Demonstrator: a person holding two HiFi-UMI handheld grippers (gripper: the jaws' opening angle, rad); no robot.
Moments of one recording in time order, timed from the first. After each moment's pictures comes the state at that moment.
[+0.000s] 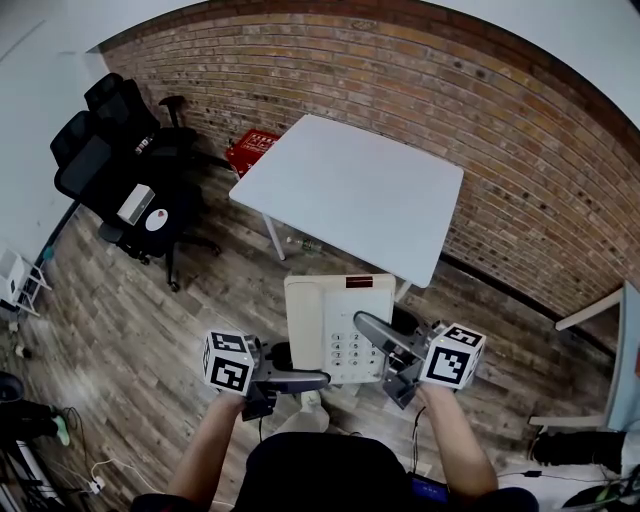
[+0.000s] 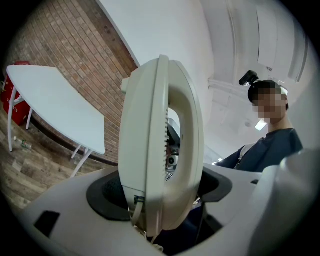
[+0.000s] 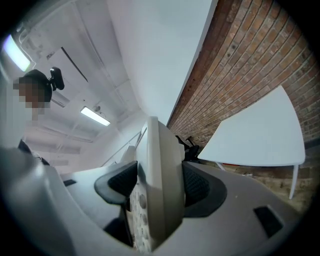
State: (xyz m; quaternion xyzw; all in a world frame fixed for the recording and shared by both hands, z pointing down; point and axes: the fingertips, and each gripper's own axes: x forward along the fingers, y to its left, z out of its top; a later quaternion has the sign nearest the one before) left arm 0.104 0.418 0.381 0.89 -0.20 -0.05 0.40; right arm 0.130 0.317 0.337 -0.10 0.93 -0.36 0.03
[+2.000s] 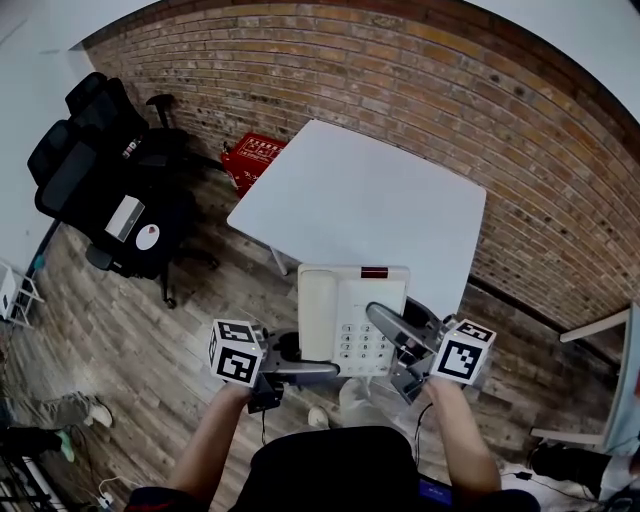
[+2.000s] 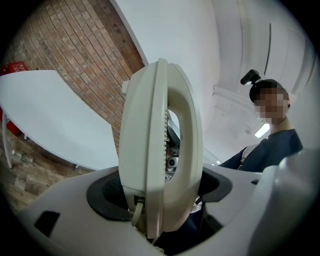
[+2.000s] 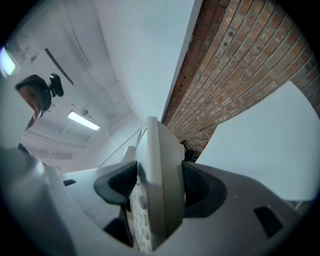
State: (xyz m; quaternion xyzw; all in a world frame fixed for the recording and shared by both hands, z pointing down) left arm 0.000 0.259 0.391 0.89 -0.18 -0.05 0.41; right arm 0.032 0.159 0.351 -0.12 0.92 -0.38 0.04
